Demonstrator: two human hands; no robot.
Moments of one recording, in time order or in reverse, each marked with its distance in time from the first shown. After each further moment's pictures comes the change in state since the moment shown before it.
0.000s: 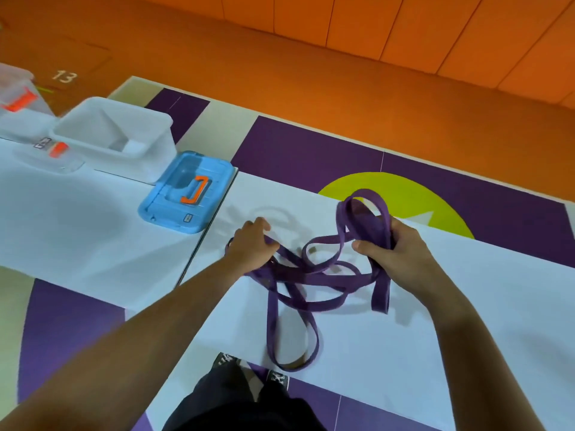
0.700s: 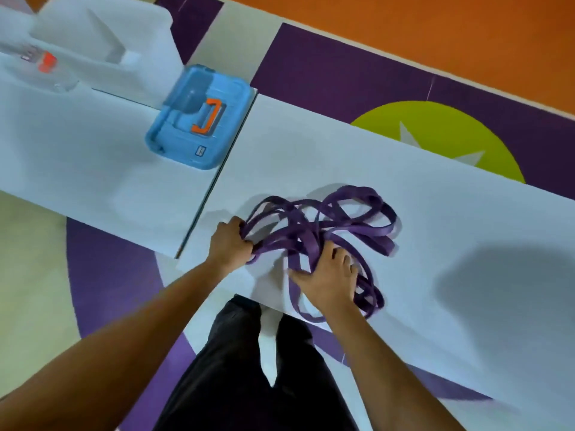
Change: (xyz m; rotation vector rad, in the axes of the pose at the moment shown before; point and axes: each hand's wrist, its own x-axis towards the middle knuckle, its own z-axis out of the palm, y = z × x) left_hand -0.035 -0.125 0.053 -0.058 0.003 -0.331; right_hand -0.019 0.145 0.206 -0.828 -0.192 0.230
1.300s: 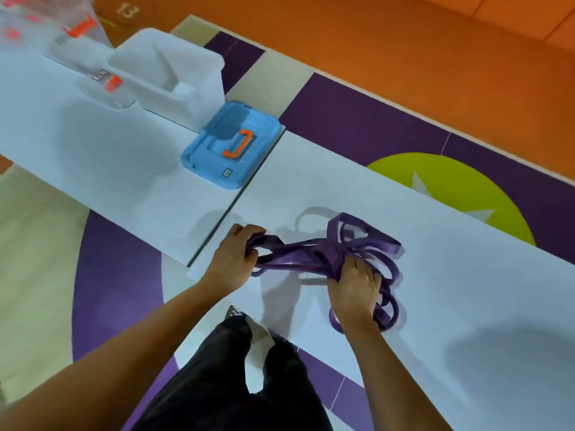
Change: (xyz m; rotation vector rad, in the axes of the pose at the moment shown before) left_hand -0.046 0.010 -0.030 -0.109 0.184 0.326; right_hand 0.030 0.022 -0.025 -0.013 0.336 -0.119
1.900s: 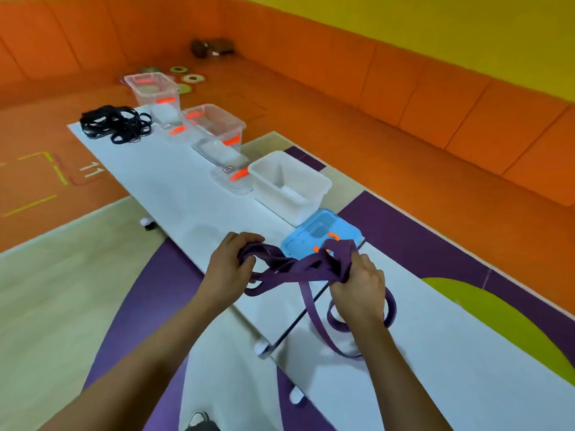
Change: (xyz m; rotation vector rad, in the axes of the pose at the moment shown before) left_hand -0.048 -0.064 -0.250 -0.440 0.492 0.085; right_hand 0.004 -0.275 -0.119 0.308 0.206 -0.386
